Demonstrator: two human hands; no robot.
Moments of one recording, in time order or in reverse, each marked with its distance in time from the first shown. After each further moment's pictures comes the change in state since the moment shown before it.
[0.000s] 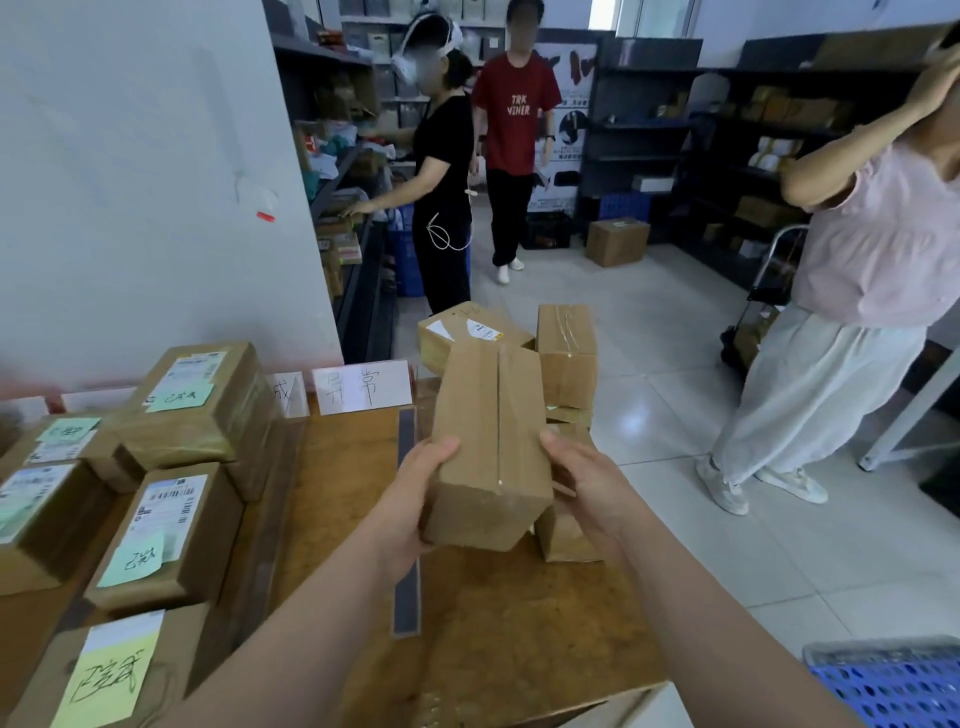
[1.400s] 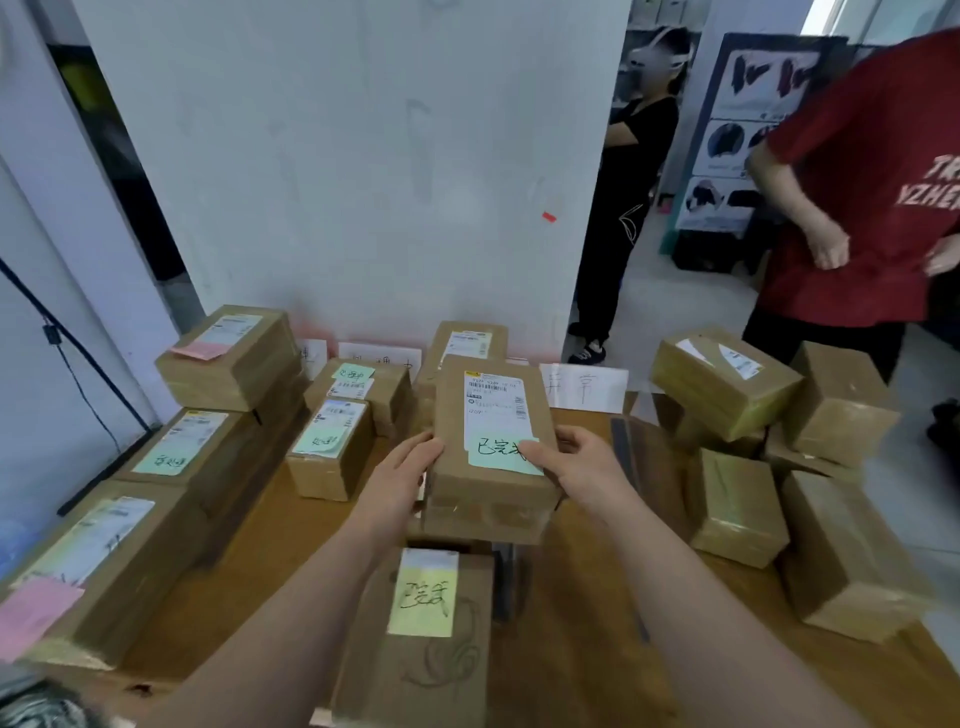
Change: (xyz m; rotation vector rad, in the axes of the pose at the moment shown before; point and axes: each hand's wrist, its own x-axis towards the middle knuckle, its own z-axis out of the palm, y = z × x) left_hand -0.078 0.018 -0.330 0.091 0.354 0.214; right_hand 0.011 0.014 0.341 -0.234 -0.159 -0.062
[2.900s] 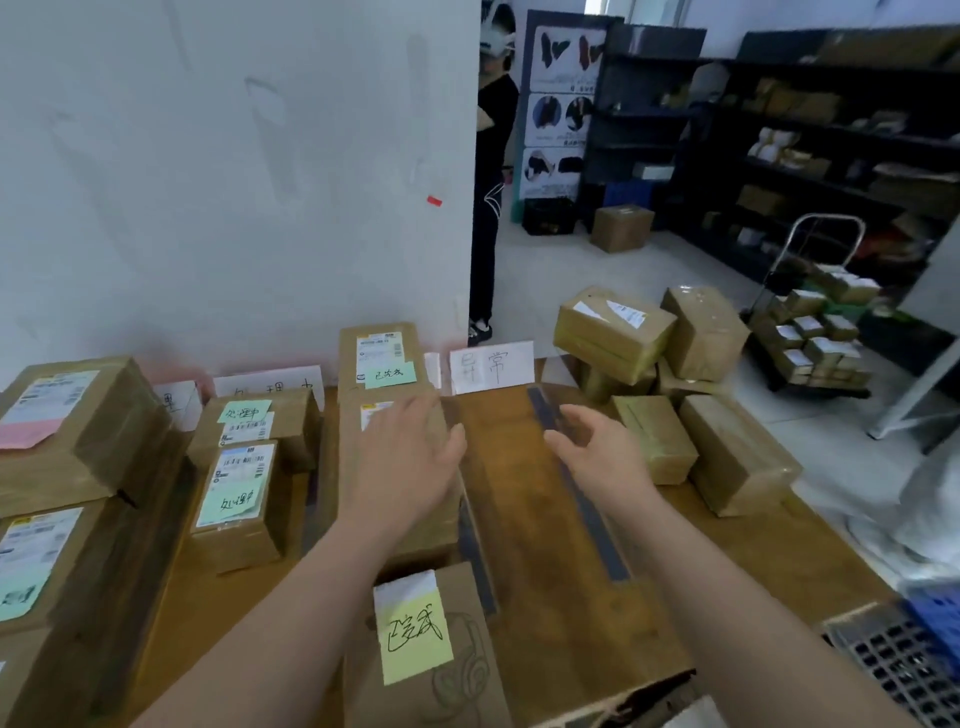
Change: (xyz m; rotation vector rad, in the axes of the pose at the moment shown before) left_hand 0.043 0.038 0.027 0.802 0.031 0.655; right_hand -0.023 0.013 -0.020 -0.545 0.533 -0.104
